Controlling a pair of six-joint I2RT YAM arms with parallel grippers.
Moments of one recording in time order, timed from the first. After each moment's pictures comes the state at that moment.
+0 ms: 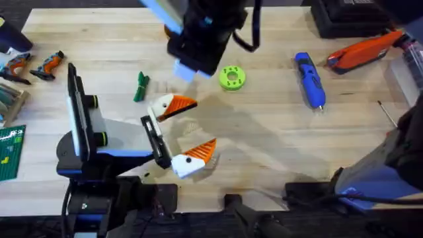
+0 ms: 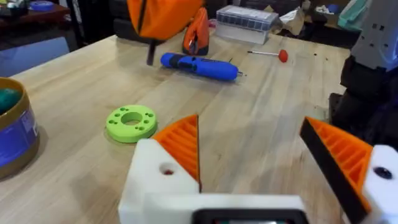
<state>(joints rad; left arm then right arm) 0.01 0.01 0.01 -0.12 1.13 0.03 0.92 1.89 2.18 -1.50 -0.04 -0.25</state>
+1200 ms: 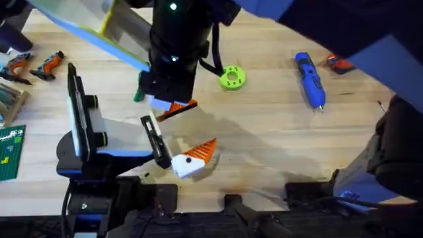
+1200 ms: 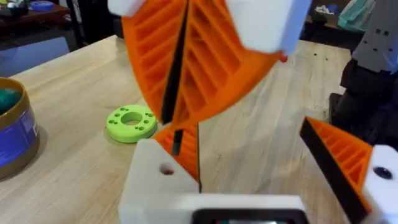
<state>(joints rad) 0.01 0.01 0.01 -0.12 1.13 0.03 1.04 1.95 2.18 -1.46 -0.13 -0.37</state>
